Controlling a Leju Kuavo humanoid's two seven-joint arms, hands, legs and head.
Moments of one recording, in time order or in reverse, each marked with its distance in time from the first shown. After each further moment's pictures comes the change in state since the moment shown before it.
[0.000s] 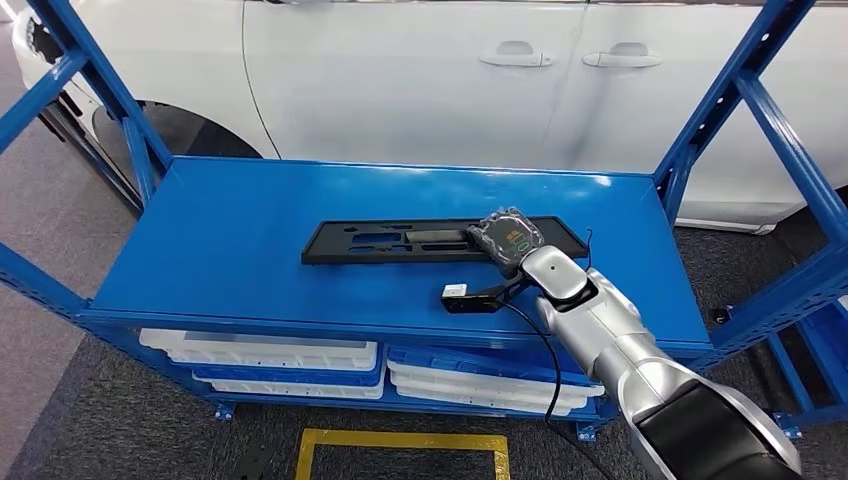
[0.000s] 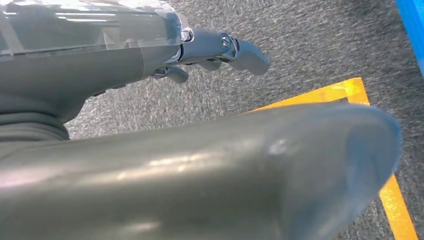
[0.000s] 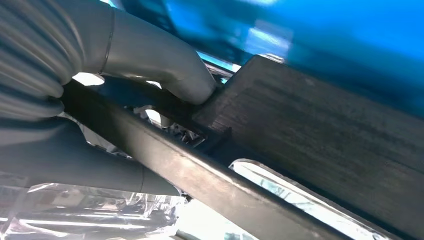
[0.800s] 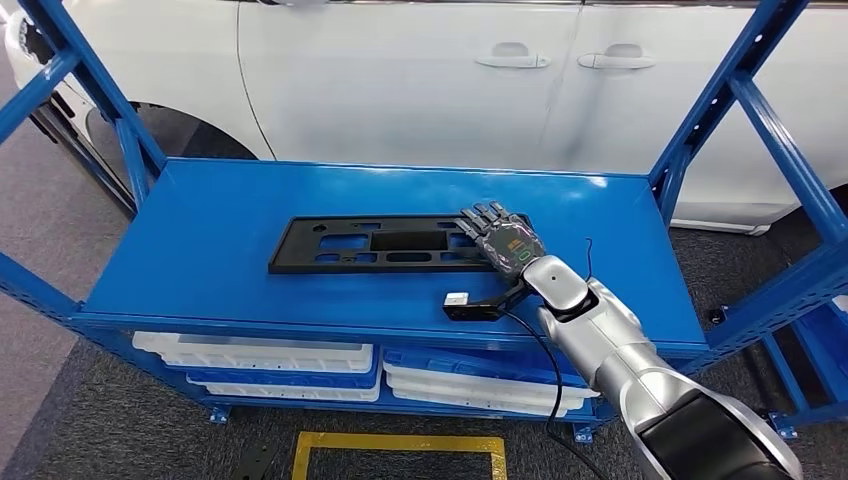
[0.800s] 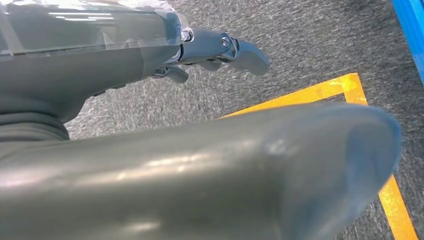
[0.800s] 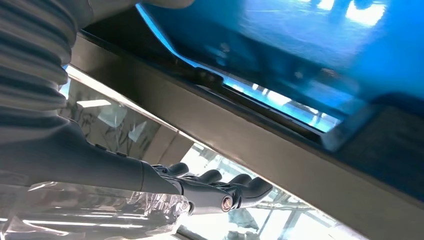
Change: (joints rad) left arm -0.002 0.002 0.000 0.000 -0.004 0.003 0.004; right arm 0.038 -0.010 0.002 -0.028 -0.002 -0.023 0.020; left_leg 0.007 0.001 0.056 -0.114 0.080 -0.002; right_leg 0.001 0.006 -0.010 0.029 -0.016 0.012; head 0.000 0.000
